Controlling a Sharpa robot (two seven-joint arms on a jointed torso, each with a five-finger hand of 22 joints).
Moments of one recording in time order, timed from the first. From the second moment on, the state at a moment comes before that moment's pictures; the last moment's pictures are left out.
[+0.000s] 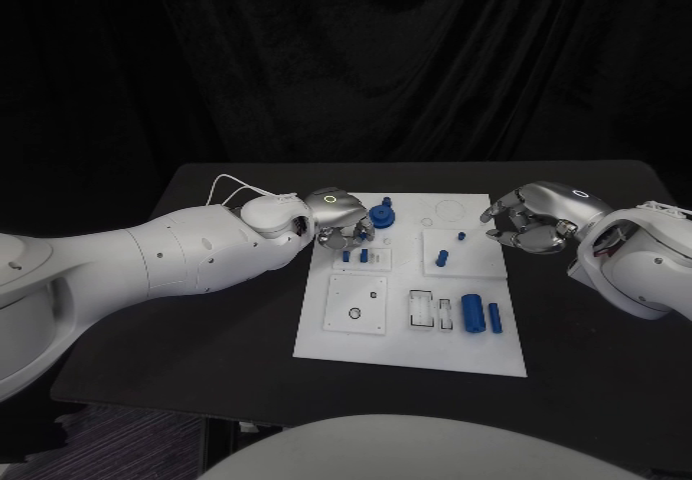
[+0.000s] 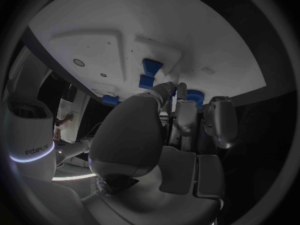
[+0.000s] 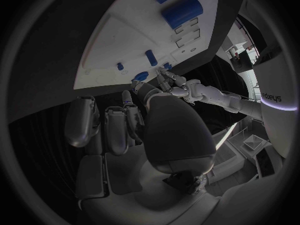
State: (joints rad) left arm 1.20 -0.54 -0.21 1.12 -1.72 -0.35 0.21; left_hand 1.50 -0.06 0.34 0.08 0.29 1.00 0.05 0.07 0.34 0.99 0.03 0.36 0.42 1.32 -0.03 1.34 1.05 0.08 1.38 0.09 1.29 1.31; right arm 1.34 -1.05 -0.25 1.65 -1.43 -0.36 -0.10; right_hand 1.36 -0.07 0.34 0.10 0.29 0.87 0.11 0.12 0.20 1.36 0.01 1.35 1.31 1.47 -0.05 1.41 1.31 0.07 1.44 0.06 1.23 1.31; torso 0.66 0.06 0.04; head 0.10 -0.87
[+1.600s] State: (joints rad) left arm 1.20 -0.56 -0.21 1.12 -1.71 -0.38 0.21; left_hand 1.47 -0.05 0.34 0.09 0.28 1.01 0.04 0.08 0.35 0.97 0.04 0.34 0.42 1.26 -0.01 1.29 0.97 0.08 1.34 0.09 1.23 1.31; right arm 1.34 -1.05 -0.25 1.65 -1.42 -0.34 -0.12; right_hand 1.36 -0.07 0.34 0.10 0.29 0.87 0.11 0.12 0.20 1.36 0.01 1.35 1.31 1.47 -0.05 1.41 1.31 0.07 1.44 0.06 1.23 1.31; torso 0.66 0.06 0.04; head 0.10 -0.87
